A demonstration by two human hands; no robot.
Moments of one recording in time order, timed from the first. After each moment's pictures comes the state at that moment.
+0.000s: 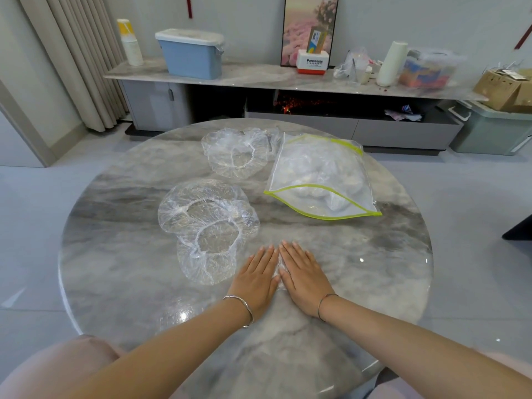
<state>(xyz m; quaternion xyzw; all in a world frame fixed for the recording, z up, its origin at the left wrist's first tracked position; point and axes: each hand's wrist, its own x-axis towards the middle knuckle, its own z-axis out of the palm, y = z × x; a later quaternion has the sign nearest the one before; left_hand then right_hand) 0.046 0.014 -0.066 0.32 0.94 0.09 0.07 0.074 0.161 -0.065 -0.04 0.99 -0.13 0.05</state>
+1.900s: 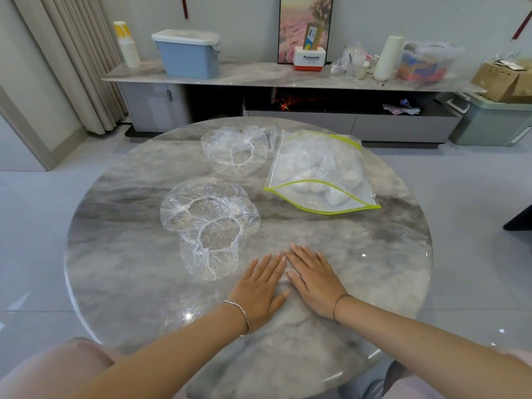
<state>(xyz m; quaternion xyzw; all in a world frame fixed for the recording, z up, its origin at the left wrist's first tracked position) 0.068 -0.001 -0.055 0.40 0.91 0.06 0.03 0.096 0.171 -0.055 -0.04 0.99 -0.14 0.06</state>
